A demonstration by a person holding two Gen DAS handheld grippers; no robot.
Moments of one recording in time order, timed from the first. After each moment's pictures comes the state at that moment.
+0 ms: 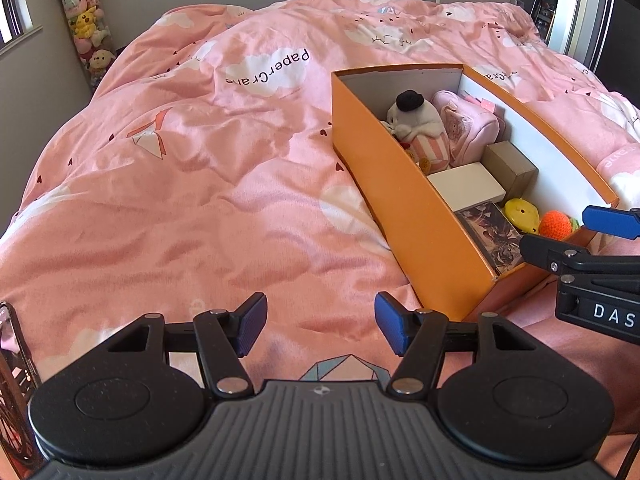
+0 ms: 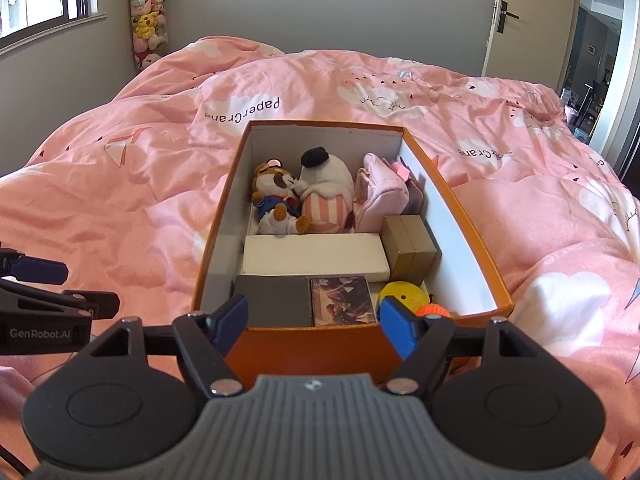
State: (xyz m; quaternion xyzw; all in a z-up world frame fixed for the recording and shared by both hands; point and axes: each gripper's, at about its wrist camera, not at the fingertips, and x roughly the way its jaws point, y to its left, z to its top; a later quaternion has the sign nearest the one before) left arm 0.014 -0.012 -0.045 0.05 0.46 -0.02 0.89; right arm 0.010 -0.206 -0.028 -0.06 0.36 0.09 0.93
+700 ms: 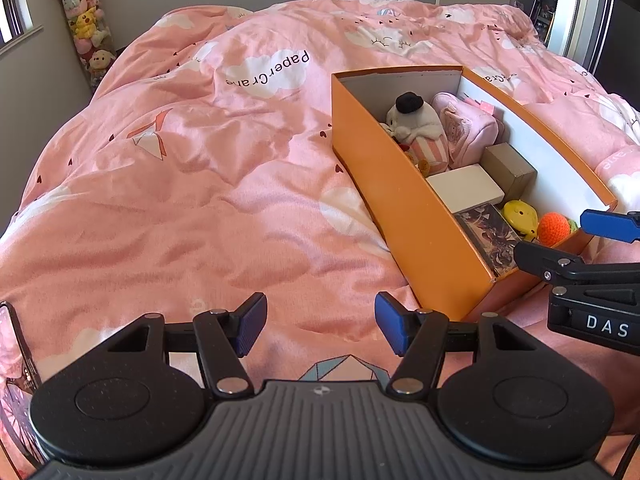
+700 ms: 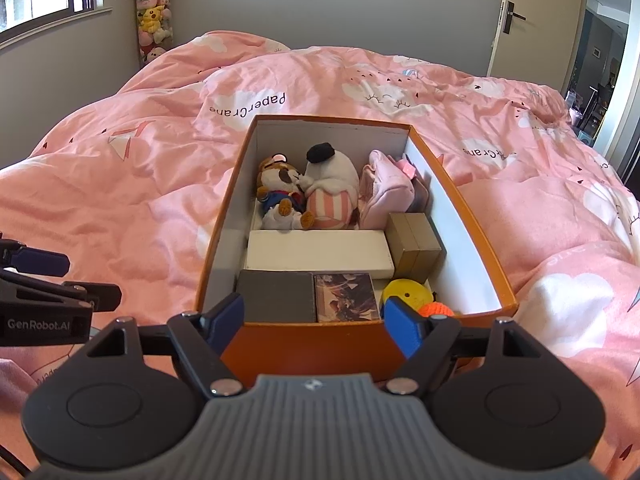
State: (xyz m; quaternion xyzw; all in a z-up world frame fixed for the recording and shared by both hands) left arm 0.013 -0.015 -0.043 0.05 0.45 -0.01 0.89; right arm 0.009 -0.205 -0.029 -0.06 0.36 0.10 0.92
